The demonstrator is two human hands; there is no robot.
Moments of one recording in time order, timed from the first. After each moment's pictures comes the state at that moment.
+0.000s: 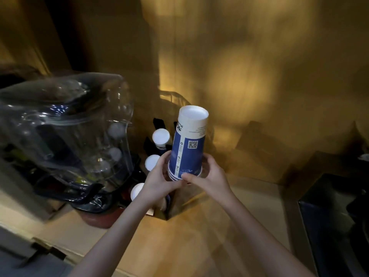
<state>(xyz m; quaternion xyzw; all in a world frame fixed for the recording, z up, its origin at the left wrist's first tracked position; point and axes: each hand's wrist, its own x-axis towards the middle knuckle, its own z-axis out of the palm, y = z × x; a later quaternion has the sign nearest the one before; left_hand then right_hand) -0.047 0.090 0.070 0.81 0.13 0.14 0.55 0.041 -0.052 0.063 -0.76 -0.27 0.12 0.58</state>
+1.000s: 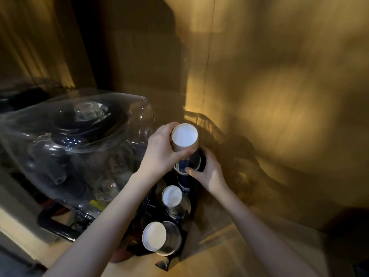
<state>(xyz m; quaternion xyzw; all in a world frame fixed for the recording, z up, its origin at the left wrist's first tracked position) 0.029 0.178 0.160 0.88 0.16 0.32 0.30 0.133 0.072 0.075 -0.79 -0.34 0.05 0.50</state>
